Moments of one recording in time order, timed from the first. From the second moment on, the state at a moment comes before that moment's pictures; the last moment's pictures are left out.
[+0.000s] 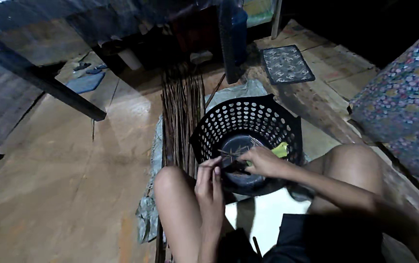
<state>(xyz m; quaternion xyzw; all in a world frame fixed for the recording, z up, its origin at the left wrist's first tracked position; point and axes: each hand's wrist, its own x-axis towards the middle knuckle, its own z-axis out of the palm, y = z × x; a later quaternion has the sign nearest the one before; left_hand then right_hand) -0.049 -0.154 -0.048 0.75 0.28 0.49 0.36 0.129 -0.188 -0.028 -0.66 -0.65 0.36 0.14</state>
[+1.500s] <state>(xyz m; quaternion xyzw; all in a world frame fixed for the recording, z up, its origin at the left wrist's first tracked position) -0.062 -0.204 -0.062 0.72 0.10 0.62 0.29 0.183 -0.171 -0.048 -0.46 -0.26 0.67 0.52</state>
